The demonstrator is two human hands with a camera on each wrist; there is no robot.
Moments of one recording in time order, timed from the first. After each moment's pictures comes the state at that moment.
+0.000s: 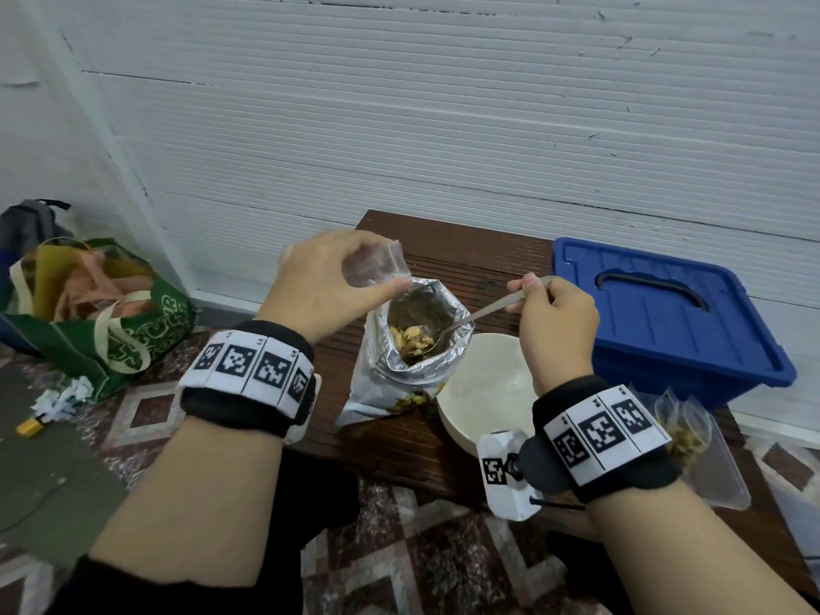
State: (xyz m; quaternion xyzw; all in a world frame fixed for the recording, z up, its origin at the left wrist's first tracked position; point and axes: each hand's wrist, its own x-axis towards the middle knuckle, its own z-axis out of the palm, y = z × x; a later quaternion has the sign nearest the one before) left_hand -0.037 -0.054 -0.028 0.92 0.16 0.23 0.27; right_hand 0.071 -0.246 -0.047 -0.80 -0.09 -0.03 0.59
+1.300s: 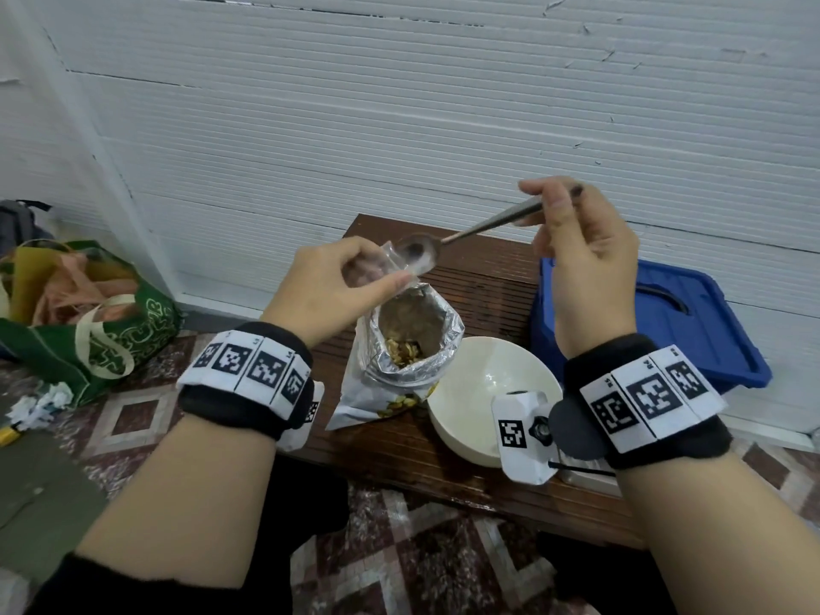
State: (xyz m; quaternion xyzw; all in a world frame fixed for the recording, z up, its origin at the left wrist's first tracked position) left_hand -0.033 -0.063 -0.028 0.89 0.13 0.24 0.37; right_hand 0.074 -0.257 0.010 -0.63 -0.31 -0.10 0.70
